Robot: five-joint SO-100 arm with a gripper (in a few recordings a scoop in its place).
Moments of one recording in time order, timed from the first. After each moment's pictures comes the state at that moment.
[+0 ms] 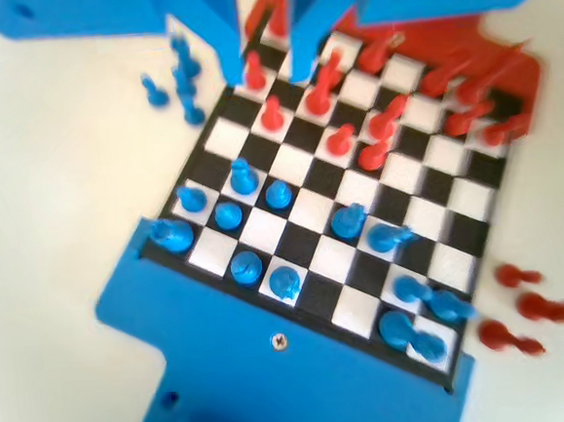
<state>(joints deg) -11.8 108.4 113.4 78.3 -103.4</state>
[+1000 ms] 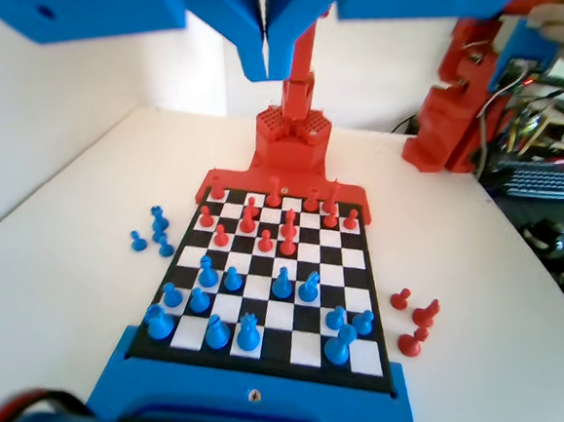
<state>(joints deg) 0.1 164.1 117.2 96.9 -101.7</state>
